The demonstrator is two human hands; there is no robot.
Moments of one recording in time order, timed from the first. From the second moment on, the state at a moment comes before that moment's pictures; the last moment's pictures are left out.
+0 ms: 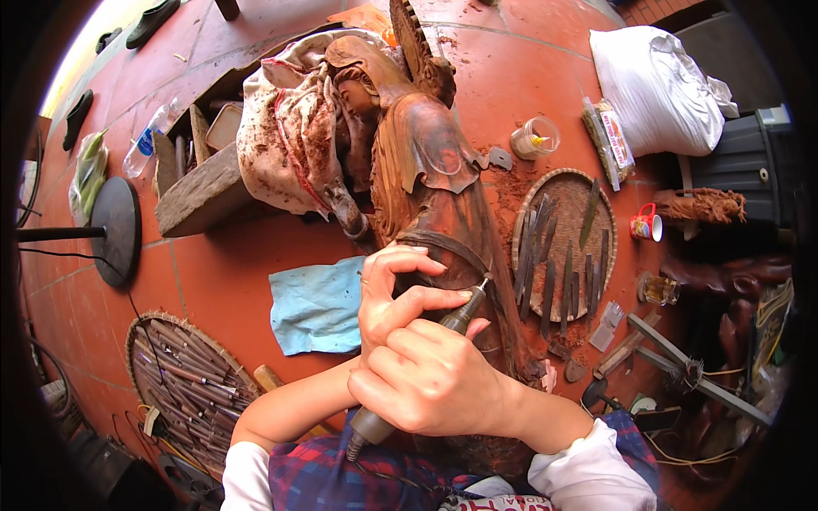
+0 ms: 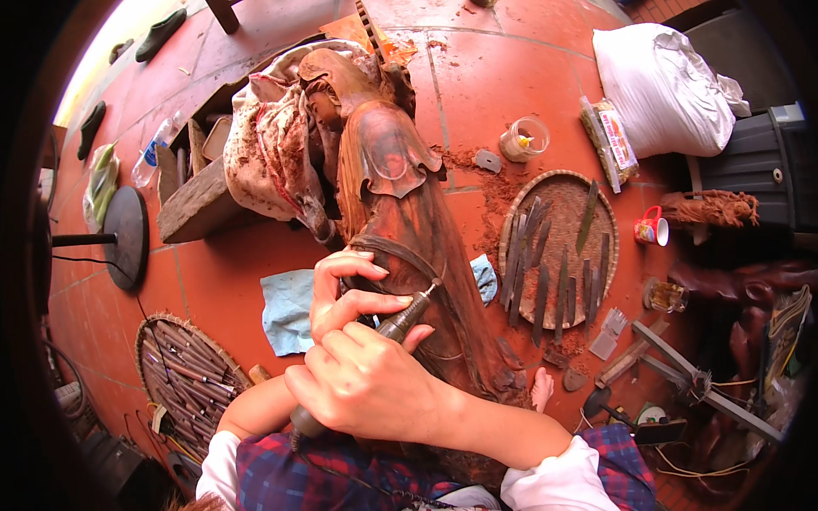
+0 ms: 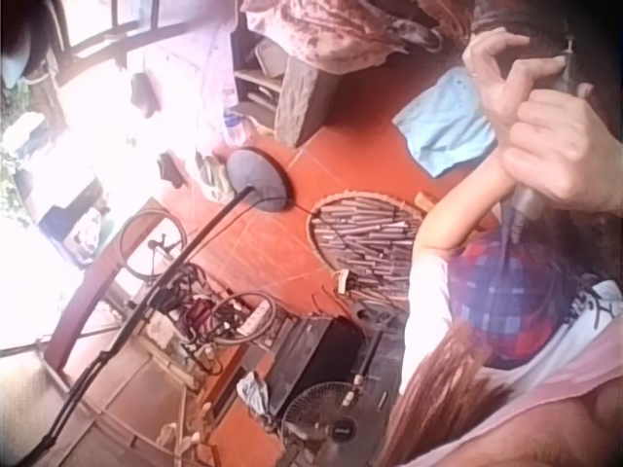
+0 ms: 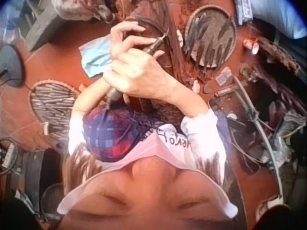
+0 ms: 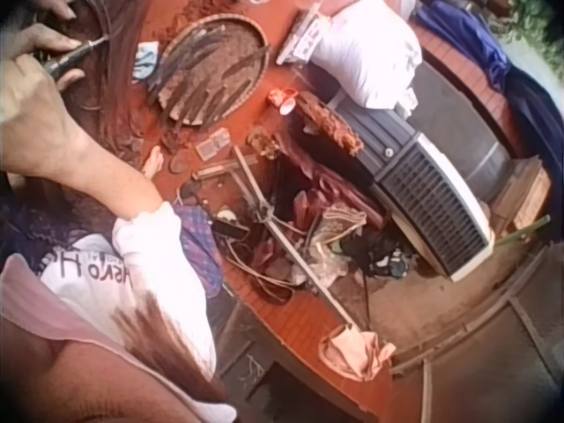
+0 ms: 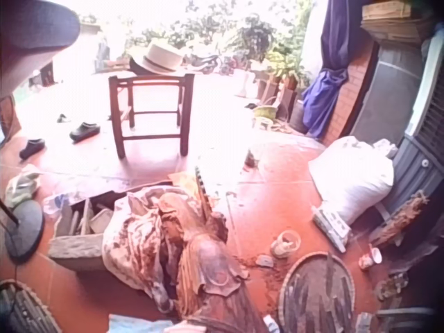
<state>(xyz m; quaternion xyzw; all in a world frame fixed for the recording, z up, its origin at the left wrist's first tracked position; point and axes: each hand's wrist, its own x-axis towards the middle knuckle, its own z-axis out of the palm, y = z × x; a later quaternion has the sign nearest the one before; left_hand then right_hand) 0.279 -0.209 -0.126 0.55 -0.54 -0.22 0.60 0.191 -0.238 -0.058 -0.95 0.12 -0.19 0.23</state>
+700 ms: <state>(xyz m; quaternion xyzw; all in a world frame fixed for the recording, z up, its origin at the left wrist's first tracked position) 0.279 -0.210 -0.131 0.55 -0.55 -0.19 0.60 0.194 -0.239 -0.059 -0.95 0.14 -0.19 0.22</state>
